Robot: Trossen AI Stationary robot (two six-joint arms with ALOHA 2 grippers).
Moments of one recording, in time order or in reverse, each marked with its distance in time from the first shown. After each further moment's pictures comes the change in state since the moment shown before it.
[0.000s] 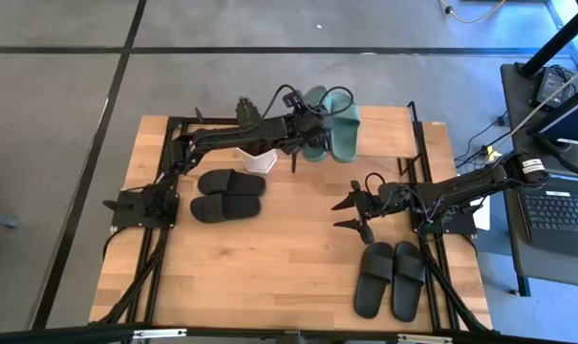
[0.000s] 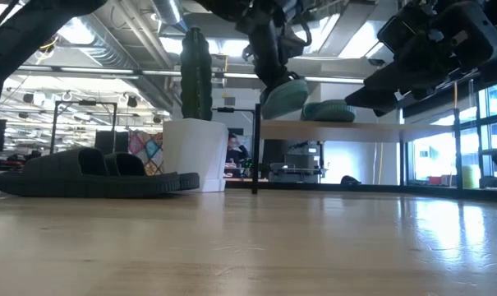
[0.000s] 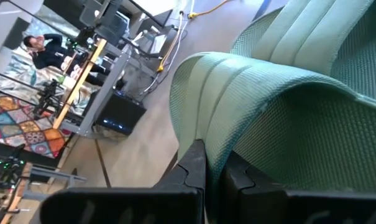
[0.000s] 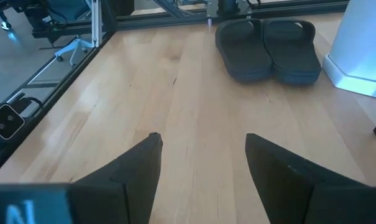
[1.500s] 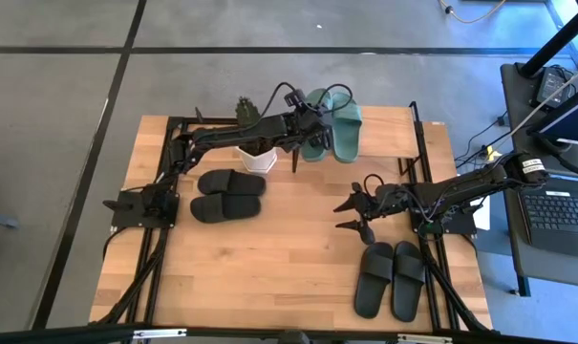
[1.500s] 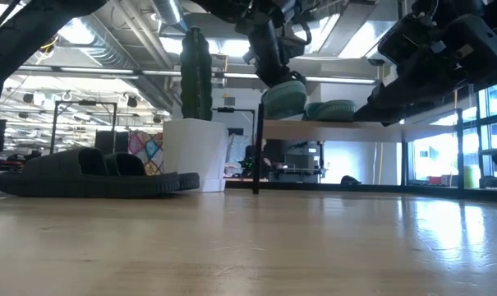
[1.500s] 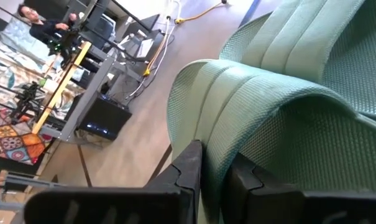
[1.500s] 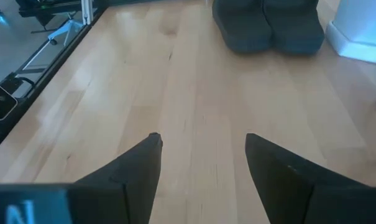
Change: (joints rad) left arm 0.009 -0.001 0.000 0.022 0.080 -0.004; right arm 0.000 0.000 0.000 -0.092 0.000 0.029
